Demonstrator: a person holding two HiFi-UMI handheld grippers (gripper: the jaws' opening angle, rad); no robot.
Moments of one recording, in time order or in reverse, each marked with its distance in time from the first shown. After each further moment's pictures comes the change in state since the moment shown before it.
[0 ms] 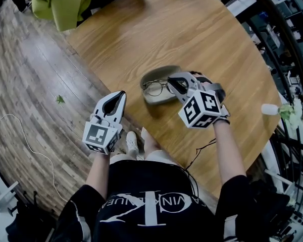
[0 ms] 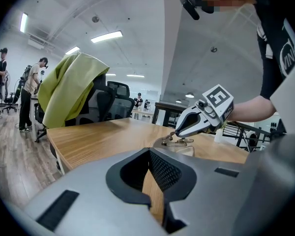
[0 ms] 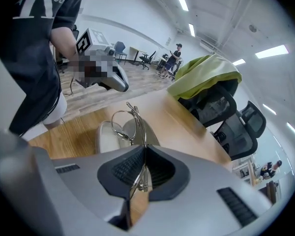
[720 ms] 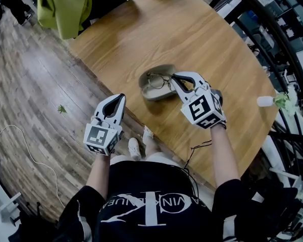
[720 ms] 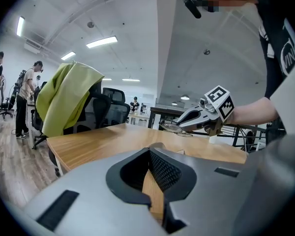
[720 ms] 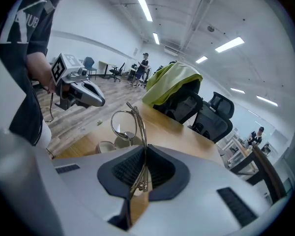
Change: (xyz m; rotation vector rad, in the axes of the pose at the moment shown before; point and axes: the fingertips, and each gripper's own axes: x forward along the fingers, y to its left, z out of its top) left arm -0.031 -0.021 0.019 0.049 -0.043 -0.032; right arm -0.061 -0.010 0.012 0.297 -0.112 -0.235
